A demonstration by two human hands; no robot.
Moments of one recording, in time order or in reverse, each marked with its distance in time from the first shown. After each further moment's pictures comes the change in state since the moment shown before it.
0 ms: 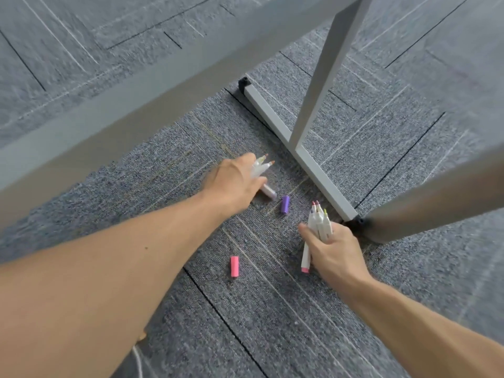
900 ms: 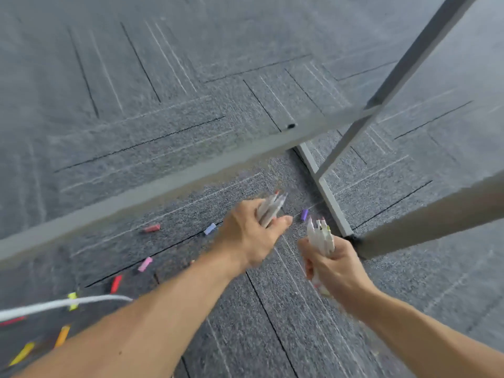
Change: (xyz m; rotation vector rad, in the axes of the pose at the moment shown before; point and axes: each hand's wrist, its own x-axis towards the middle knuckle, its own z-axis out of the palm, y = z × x) left_hand -0.205 0.016 -0.069 -0.738 0.221 -0.087; right_hand -0.127 -0.078 -0.037 0.121 -0.369 -0.142
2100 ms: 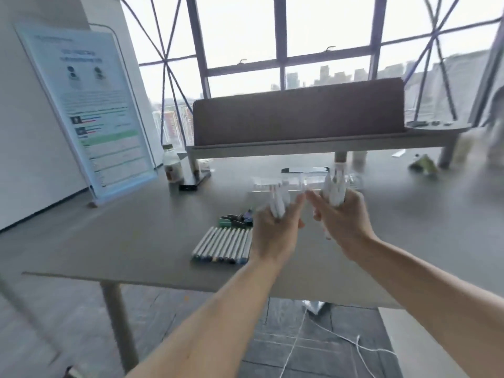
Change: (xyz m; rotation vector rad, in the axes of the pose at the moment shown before) left_hand -0.505 0.745 0.359 -0.336 -0.409 0.700; right_hand -0.737 -0.113 -0.586 0.265 1.280 -0.650
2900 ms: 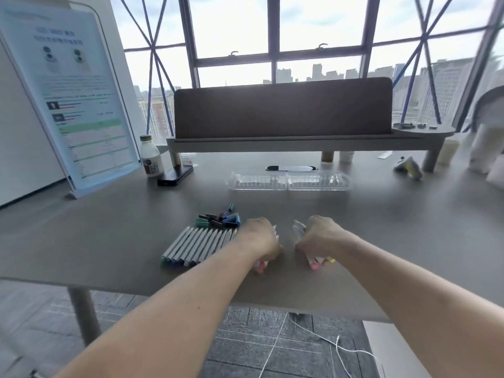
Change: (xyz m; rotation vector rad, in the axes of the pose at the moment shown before) left_hand 0.052 -0.022 0.021 1.186 -0.548 -0.208; right_hand 0.032 0.025 -0.007 -0.987 -0.496 0.384
